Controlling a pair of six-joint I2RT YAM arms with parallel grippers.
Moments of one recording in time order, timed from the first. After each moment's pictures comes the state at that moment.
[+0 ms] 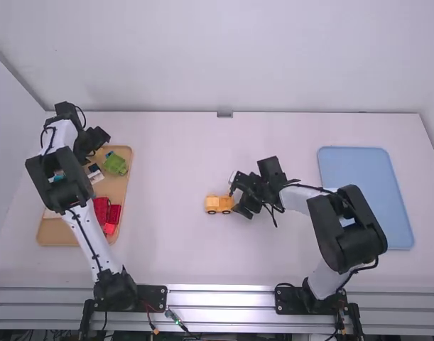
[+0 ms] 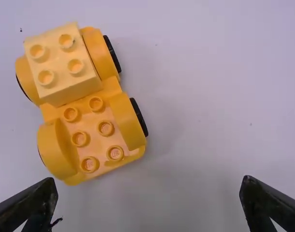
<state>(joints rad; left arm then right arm) 0.49 2.43 2.04 -0.87 0.09 -0.48 0.37 1.78 0.78 -0.08 -0.48 -0.73</state>
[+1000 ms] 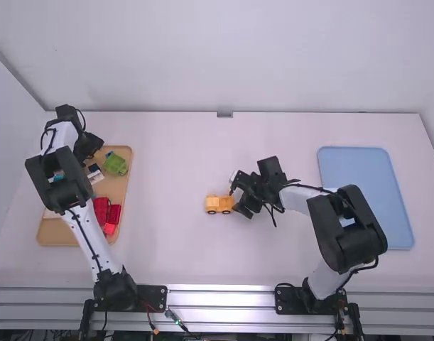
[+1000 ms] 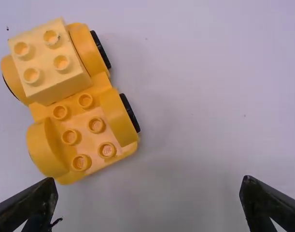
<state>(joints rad) 0.49 2.43 2.01 -0.86 -0.08 -0.61 0.37 1.78 0.78 -0.08 -0.45 -0.70</state>
